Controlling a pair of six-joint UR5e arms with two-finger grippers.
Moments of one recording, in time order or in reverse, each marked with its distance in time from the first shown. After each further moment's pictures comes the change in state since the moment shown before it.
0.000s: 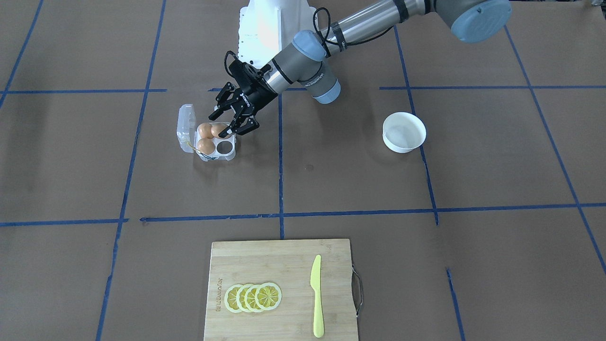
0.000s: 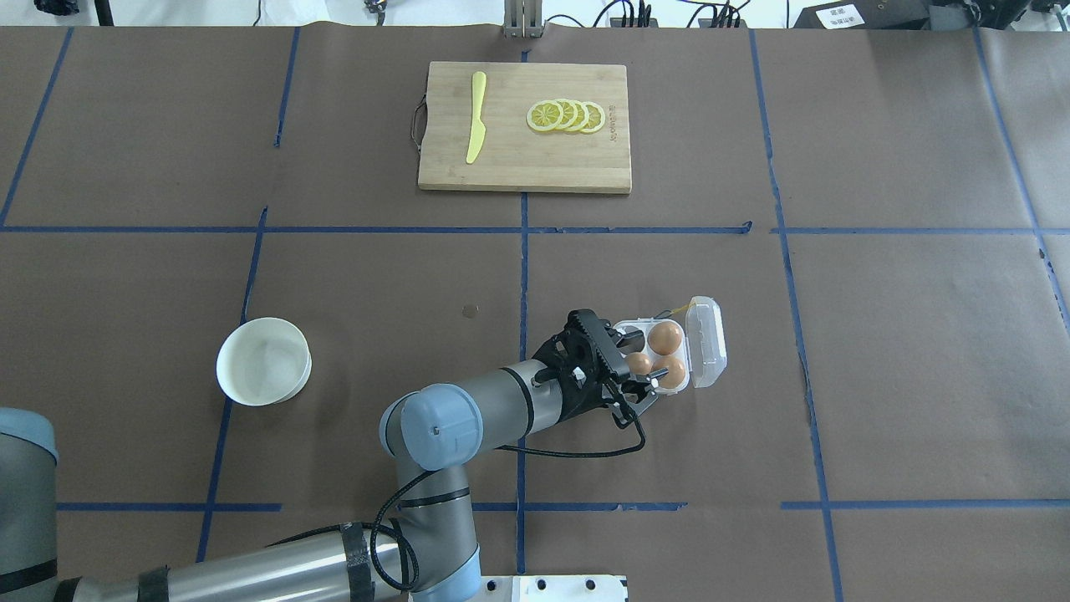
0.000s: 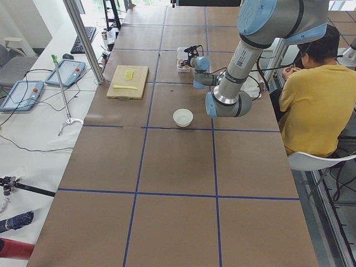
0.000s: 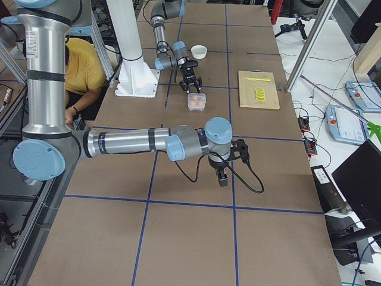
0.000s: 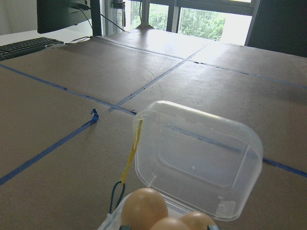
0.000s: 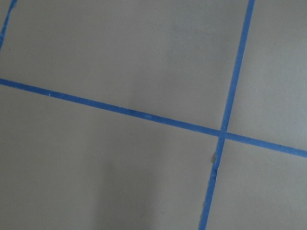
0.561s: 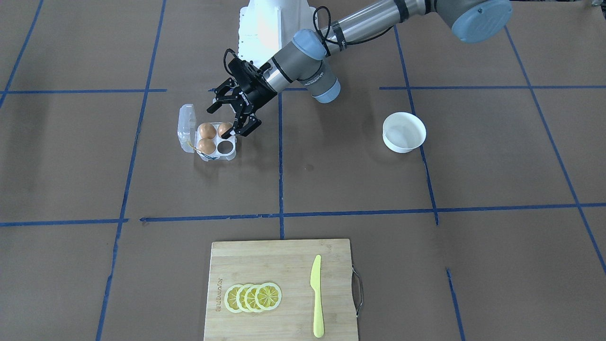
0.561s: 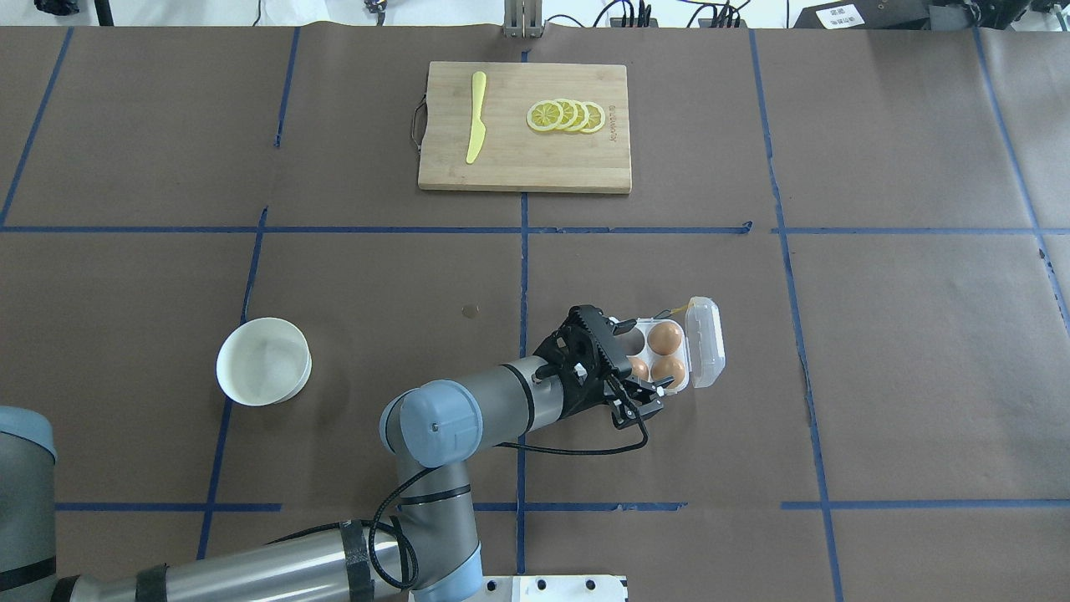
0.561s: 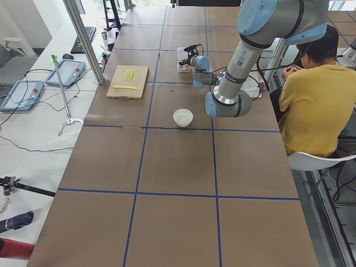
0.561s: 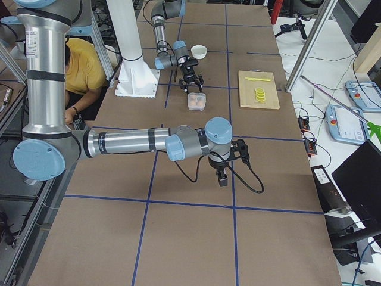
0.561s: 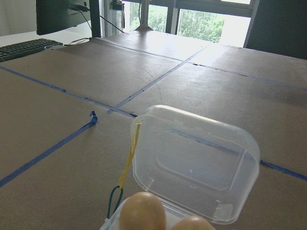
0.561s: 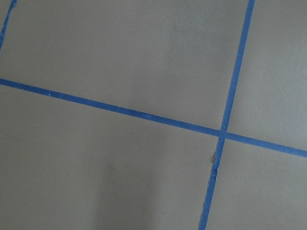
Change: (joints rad) left arm -0.011 0.002 -0.029 0.022 -0.006 -0.004; right arm 0.000 0.000 0.000 0.000 0.000 0.000
